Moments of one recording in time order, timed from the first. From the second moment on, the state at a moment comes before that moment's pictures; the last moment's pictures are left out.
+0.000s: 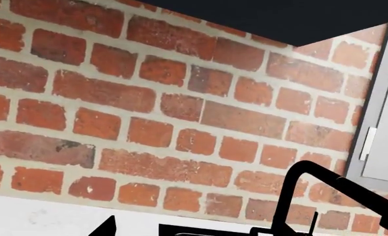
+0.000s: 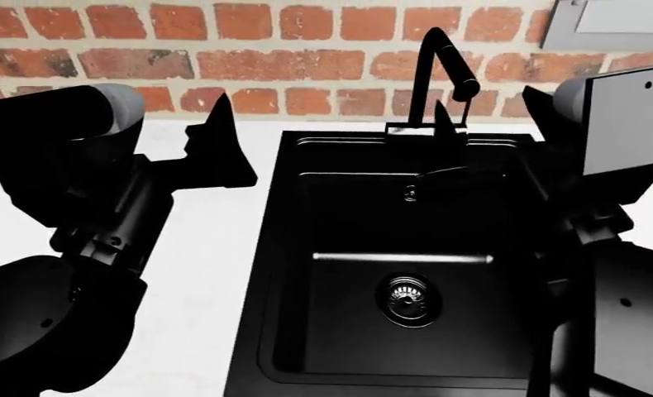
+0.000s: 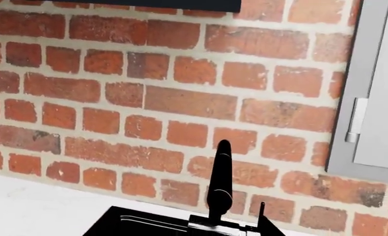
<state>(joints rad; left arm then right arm) -1.58 -0.96 1.80 0.56 -1.36 0.50 -1.06 0.86 0.00 -0.12 -0.90 -0.53 1.57 -0.59</state>
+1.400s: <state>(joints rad) -1.52 -1.03 1.77 0.58 -1.36 0.54 -1.01 2.20 0.07 -0.99 -0.01 -0.86 1.57 -1.23</state>
